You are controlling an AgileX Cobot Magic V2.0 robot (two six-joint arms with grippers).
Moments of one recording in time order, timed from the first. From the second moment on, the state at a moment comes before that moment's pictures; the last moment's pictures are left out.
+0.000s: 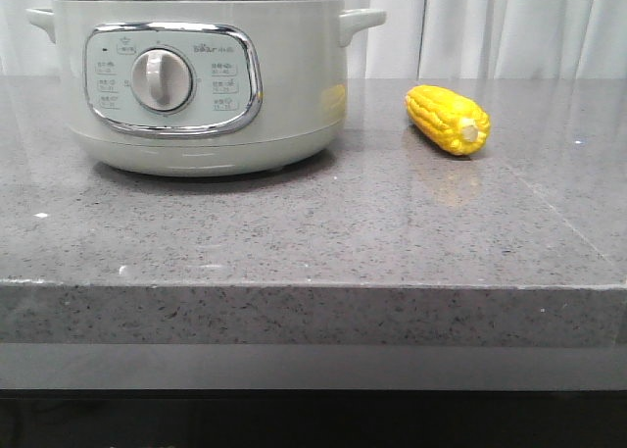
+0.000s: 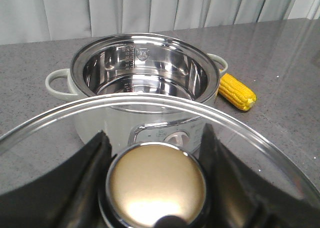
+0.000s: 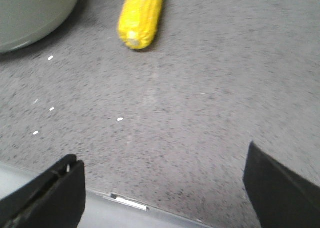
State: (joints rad) left arm -0.48 0.59 -0.86 -0.01 0.63 -0.06; right arm 0.16 0.80 -0.89 0.15 0.84 -0.11
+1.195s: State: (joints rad) left arm -0.48 0.59 -0.86 -0.01 0.62 -0.06; right arm 0.28 1.83 -1.68 0.02 0.99 0.15
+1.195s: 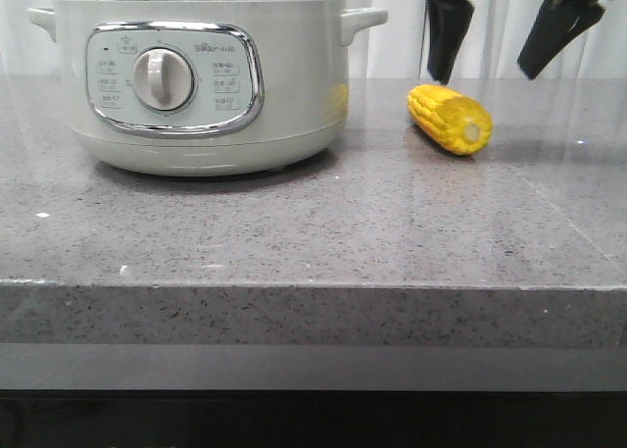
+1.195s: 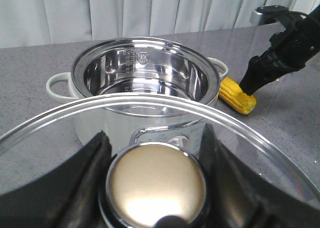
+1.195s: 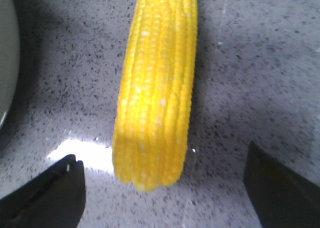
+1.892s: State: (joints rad) left arm -0.48 0.59 -0.86 -0.01 0.62 -0.06; right arm 0.28 1.96 -1.76 0.06 0.99 0.13
